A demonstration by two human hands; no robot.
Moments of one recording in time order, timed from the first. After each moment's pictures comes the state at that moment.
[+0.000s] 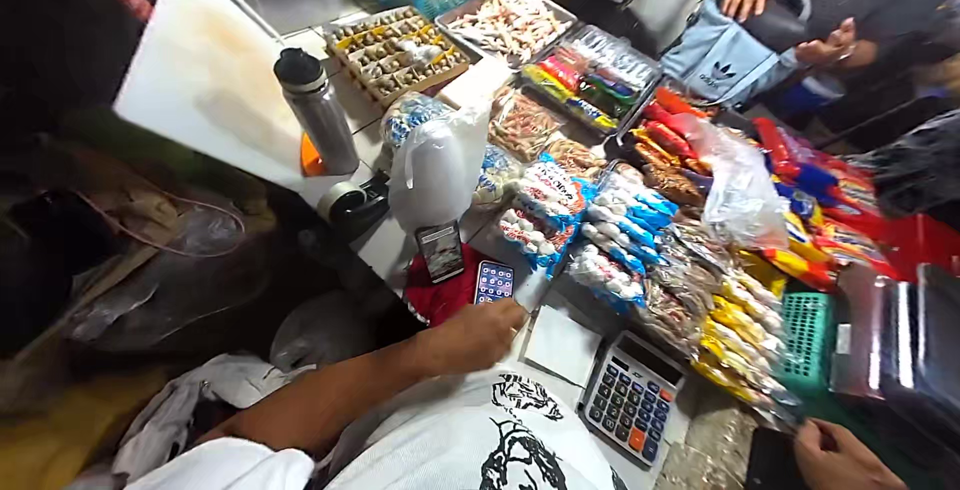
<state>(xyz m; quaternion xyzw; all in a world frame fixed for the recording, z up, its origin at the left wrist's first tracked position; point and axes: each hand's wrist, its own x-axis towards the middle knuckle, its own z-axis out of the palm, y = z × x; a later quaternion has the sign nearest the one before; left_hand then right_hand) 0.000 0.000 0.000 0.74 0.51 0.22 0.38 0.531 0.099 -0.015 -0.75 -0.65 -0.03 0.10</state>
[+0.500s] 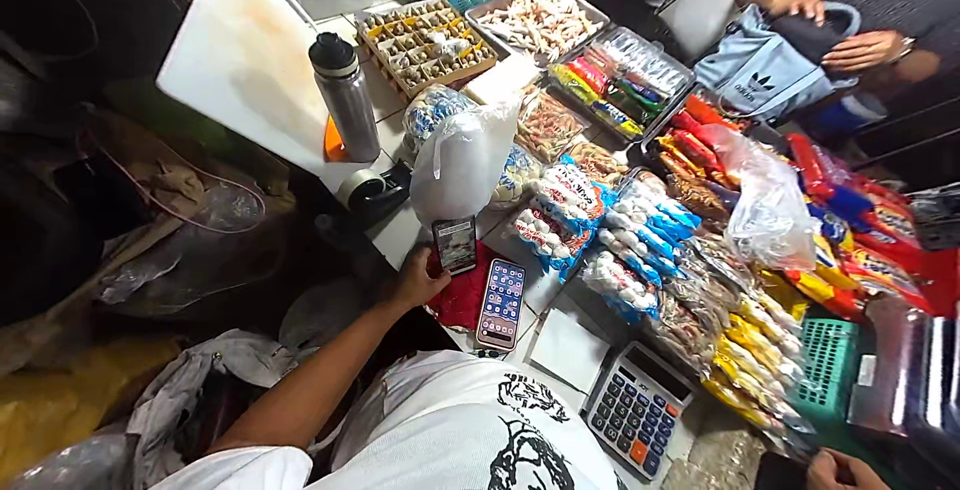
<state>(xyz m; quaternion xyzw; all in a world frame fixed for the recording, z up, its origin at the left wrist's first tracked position) -0.084 -0.006 -0.113 0.43 0.75 0.39 0.32 0.539 0.101 -0.015 -0.76 -0.64 -0.03 0.10</state>
